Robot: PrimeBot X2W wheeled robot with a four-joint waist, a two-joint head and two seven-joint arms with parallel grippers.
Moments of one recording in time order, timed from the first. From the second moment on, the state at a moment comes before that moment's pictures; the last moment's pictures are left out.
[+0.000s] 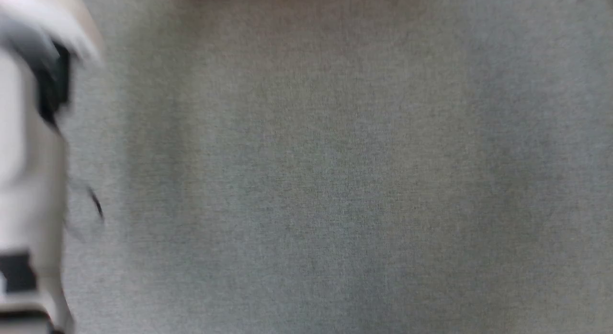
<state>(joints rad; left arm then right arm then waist) -1.01 0.40 -0.12 0.50 -0.22 0.03 0.01 -1.21 -0.36 0.25 0.56 0.01 0.13 0.17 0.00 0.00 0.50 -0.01</state>
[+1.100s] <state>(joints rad) 0.15 0.22 -0.06 0.07 -0.56 0.11 0.25 0.09 -0.06 -0.23 0.05 0.14 0.13 0.53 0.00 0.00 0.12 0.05</state>
